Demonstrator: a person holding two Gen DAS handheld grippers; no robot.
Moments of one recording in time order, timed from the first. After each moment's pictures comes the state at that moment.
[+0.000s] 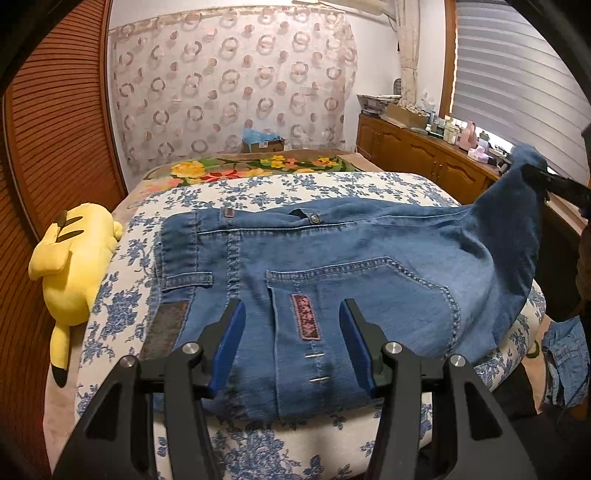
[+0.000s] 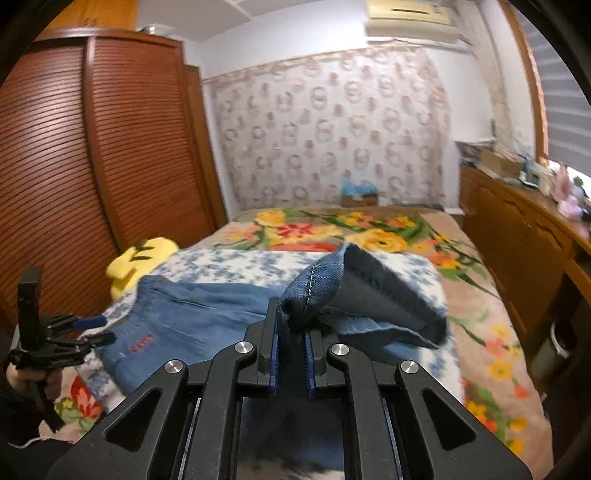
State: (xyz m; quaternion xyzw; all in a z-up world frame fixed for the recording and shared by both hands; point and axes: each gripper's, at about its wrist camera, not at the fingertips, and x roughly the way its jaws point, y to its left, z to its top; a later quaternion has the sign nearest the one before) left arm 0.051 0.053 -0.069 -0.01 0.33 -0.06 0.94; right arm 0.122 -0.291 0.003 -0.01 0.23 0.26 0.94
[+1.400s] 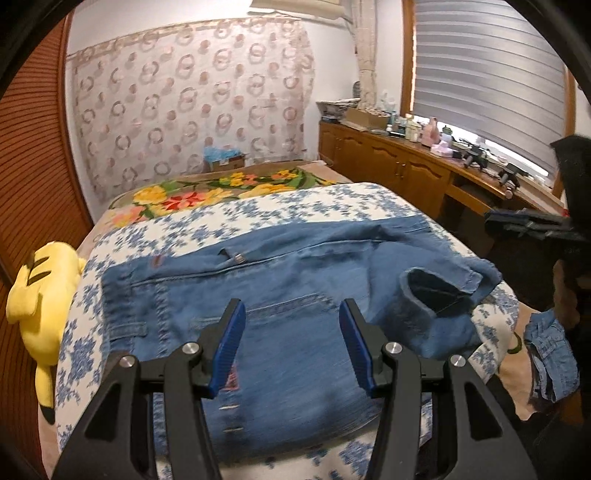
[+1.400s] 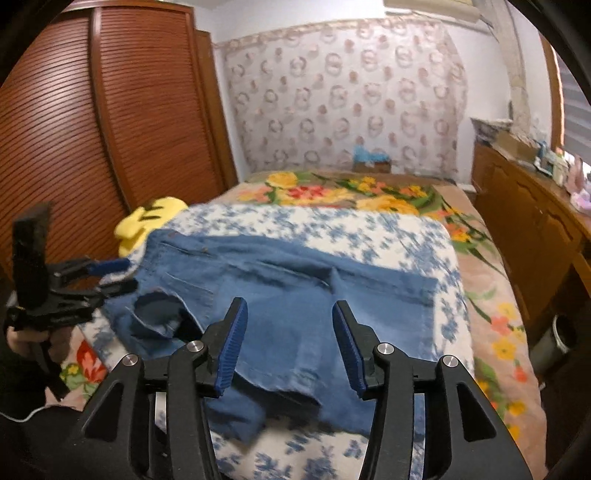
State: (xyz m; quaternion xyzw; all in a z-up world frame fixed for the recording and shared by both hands) left arm 0.071 -0.013 -0.043 0.02 0.31 -0.13 0.94; right arm 0.117 -0.302 -0.028 -0.04 0.30 0.27 0.91
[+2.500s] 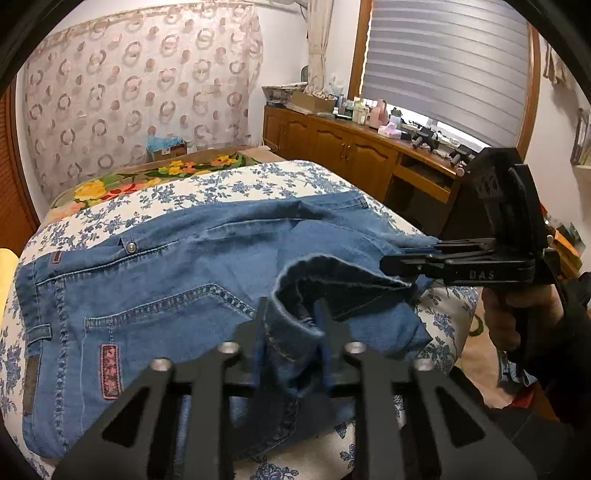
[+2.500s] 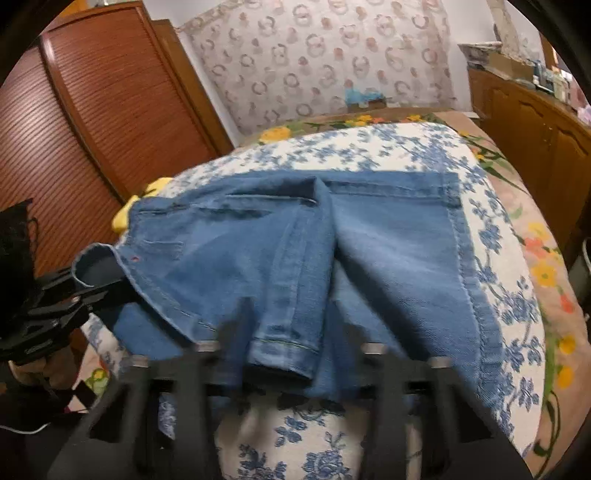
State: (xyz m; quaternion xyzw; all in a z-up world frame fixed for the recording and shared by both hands) left arm 0.077 -0.073 -0.065 0.01 0.33 -0.23 0.91; right arm 0.146 -0.314 -0.102 0.05 0.39 0.29 0.87
